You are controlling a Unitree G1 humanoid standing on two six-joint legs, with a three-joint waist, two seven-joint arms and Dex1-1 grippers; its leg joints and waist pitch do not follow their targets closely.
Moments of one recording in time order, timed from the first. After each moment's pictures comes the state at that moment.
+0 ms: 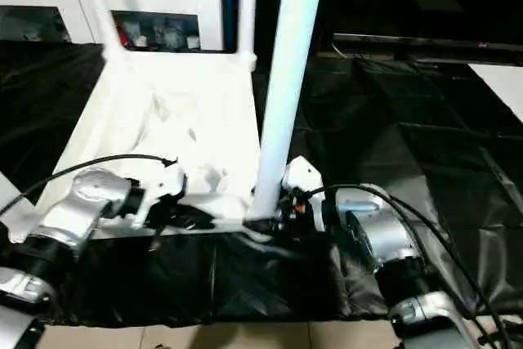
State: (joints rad) left arm -0.56 0.42 -0.28 0.61 0.00 -0.01 -1.41; right arm -0.46 -0.38 0.25 0.50 0.15 0.06 1.26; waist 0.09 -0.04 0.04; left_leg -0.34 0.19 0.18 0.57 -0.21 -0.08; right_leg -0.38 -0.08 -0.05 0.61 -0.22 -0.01
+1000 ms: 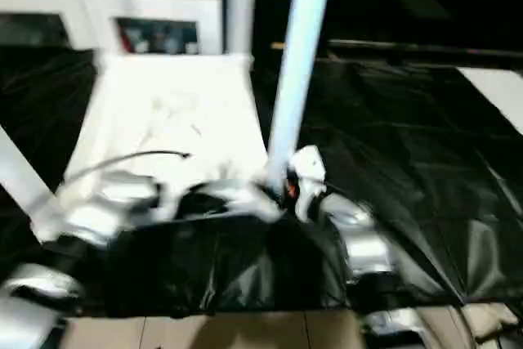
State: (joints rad) left arm -0.59 0.21 -0.27 0.66 0.12 0.09 -0.99; right arm -0.41 -0.06 0.01 0.53 0.08 0.10 0.43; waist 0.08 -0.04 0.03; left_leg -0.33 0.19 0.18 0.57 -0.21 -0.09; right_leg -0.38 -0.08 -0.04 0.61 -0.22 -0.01
